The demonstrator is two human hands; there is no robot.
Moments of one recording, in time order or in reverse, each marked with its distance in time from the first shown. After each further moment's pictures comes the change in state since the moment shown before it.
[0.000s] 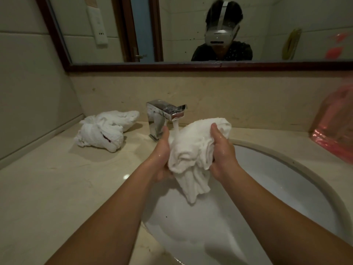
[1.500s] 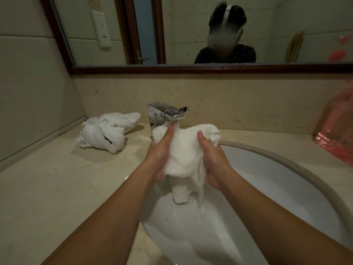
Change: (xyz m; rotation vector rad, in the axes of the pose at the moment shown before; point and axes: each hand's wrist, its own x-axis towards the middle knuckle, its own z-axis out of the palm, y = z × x) left_hand -0.009 0.004 -0.002 -0.053 0.207 0.229; right_hand -0.016 0.009 0.006 -0.215 -0.181 0.024
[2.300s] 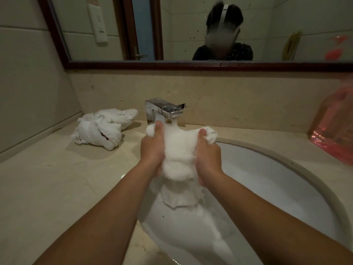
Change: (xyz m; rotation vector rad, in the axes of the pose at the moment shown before) left_hand 0.010 0.000 0.000 0.216 0.311 0.115; right_hand -0.017 -0.004 0.023 -0.302 0.345 -0.057
